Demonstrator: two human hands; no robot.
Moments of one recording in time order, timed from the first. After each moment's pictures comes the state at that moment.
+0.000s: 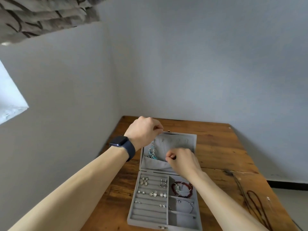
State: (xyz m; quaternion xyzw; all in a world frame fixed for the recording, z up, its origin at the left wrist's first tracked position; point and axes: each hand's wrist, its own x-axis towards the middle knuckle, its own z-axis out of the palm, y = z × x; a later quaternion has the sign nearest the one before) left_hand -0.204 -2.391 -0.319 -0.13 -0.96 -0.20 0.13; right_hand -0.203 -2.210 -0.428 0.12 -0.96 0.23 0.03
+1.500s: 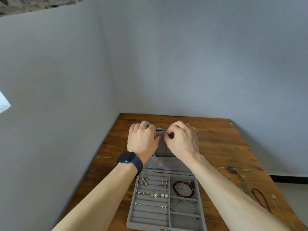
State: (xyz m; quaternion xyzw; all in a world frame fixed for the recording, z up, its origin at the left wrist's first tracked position) left_hand -0.211 -2.378 -0.381 -0.02 -0.97 -0.10 0.23; right_hand -0.235 -2.229 -0.403 0.13 -0.91 0.23 0.31
